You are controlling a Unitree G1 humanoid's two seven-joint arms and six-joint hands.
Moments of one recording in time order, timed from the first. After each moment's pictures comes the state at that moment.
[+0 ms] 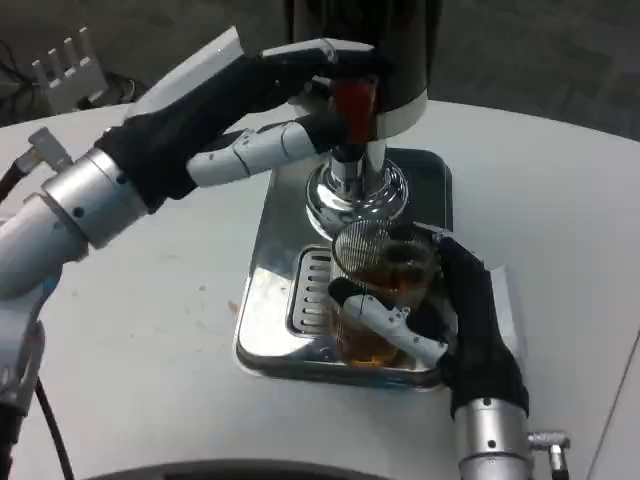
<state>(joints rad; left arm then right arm) -0.83 0.55 0.03 0.36 0.00 -0.48 -0.62 -0.31 0.07 0.19 0.14 -0.36 -0.05 -0.40</state>
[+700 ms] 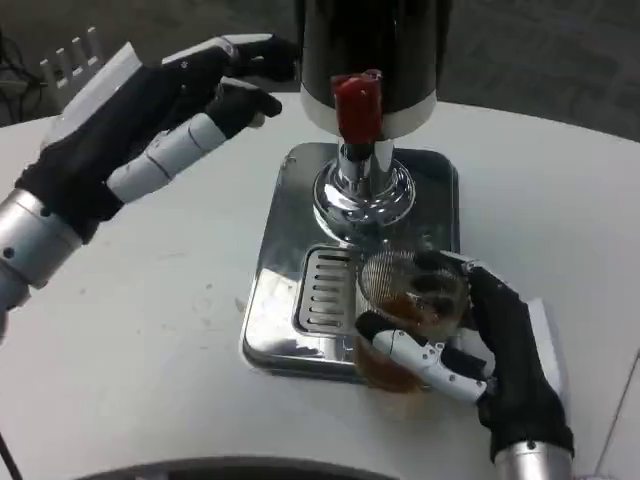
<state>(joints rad) -0.65 0.56 0.16 0.23 -0.06 -0.38 -0.53 -0.11 0.06 0.18 -0.10 -0.37 -0.01 -0.30</state>
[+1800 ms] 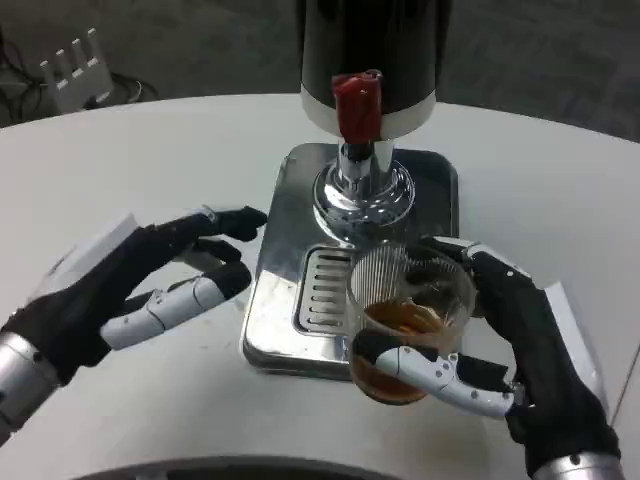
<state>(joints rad) -0.28 0.59 0.14 0.06 0.09 -0.35 -0.45 0.04 -0.01 0.19 -0.44 -0.41 0.04 -0.09</state>
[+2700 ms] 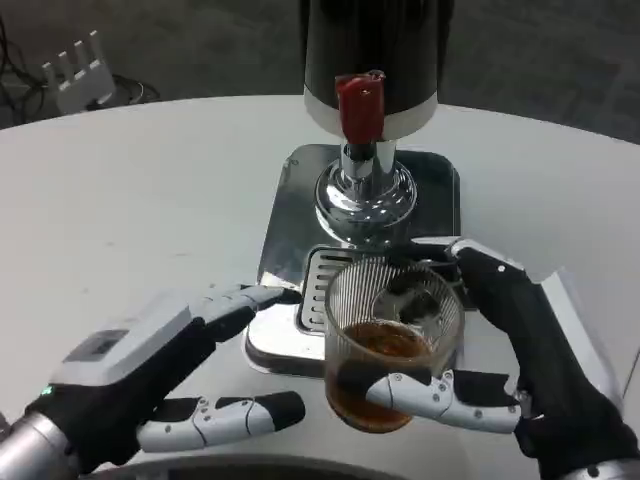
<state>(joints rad) -0.05 0.61 0.10 -0.20 0.32 -0.37 -0.41 0.09 -0.07 0.21 -0.60 -0.45 0.05 0.01</state>
